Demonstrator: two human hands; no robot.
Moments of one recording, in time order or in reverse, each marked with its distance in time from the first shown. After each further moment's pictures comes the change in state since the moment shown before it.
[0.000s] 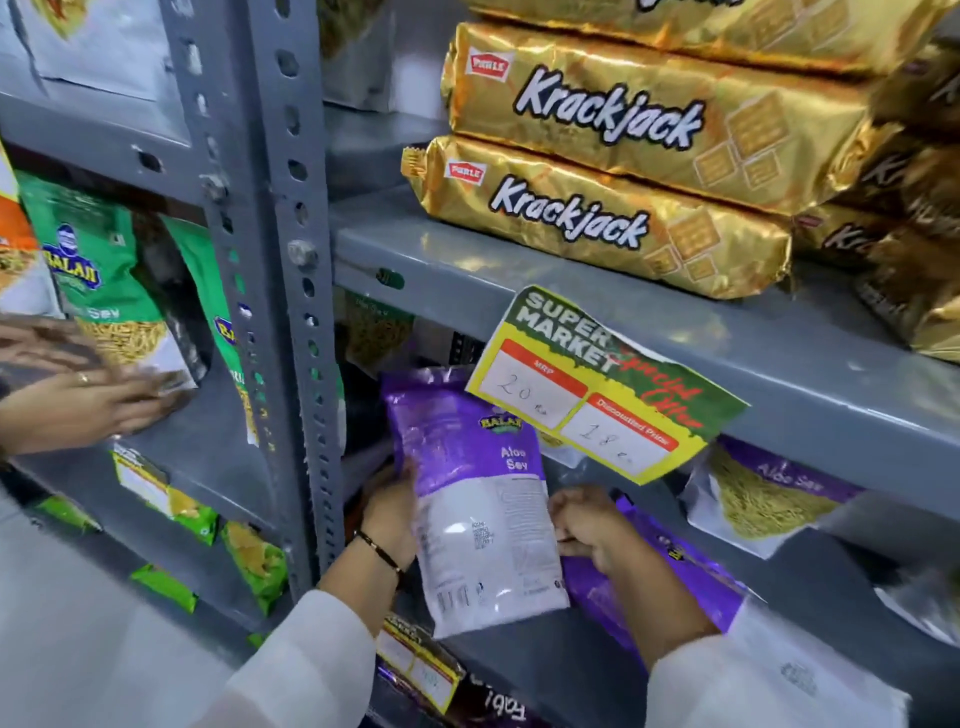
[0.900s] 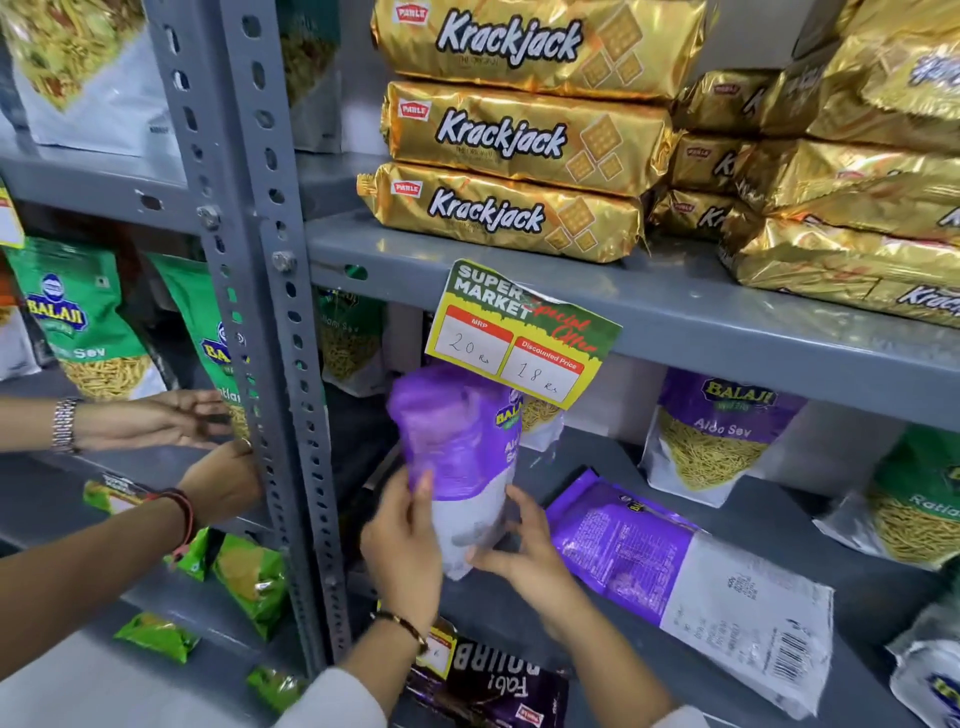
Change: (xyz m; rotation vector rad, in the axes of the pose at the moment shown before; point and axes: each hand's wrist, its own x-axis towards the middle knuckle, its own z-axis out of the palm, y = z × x) left_hand -0.094 -0.037 -0.002 0.331 0.180 0.824; right_hand -0.083 0.057 0.051 0.148 -0.026 -0.466
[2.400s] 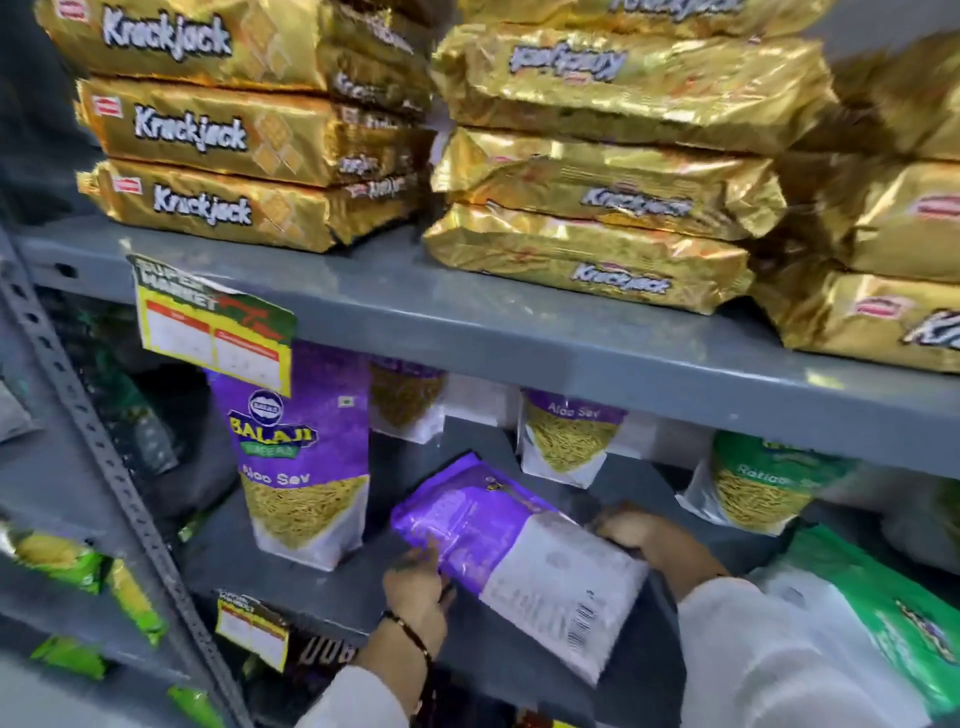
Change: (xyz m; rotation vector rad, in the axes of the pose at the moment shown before) left_hand -0.117 0.028 0.157 -0.456 -0.110 -1.006; right_hand 0.013 0.062 -0.297 -0.557 -0.023 0.457
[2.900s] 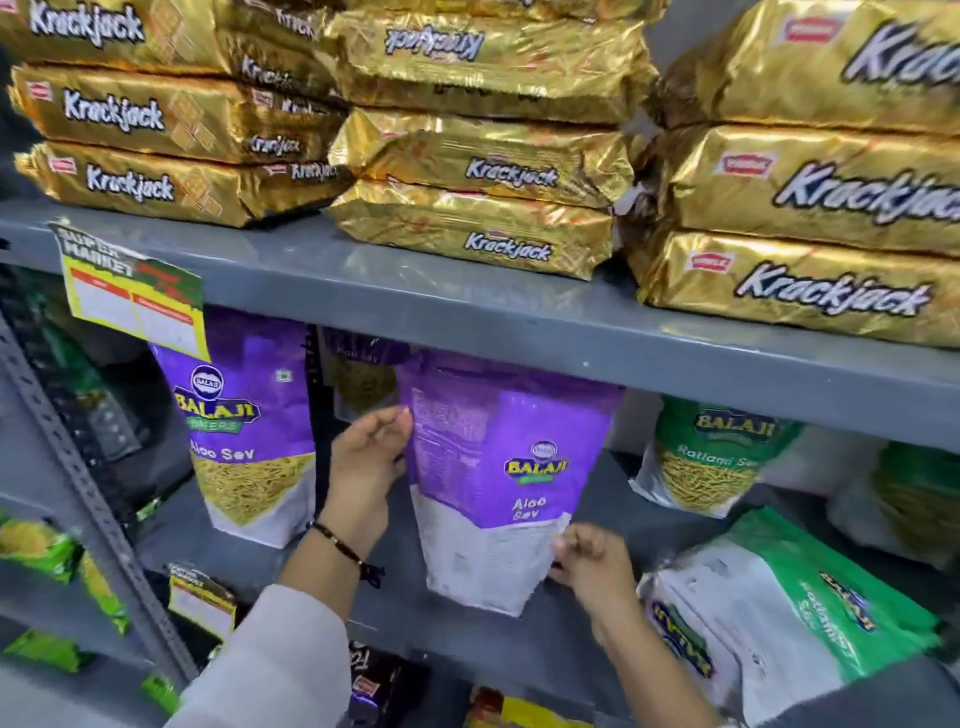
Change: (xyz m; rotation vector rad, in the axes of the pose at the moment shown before) left_hand -0.046 0.055 0.050 0.142 -0.402 0.653; right_hand -0.071 0.050 0.045 0.896 0.287 -0.242
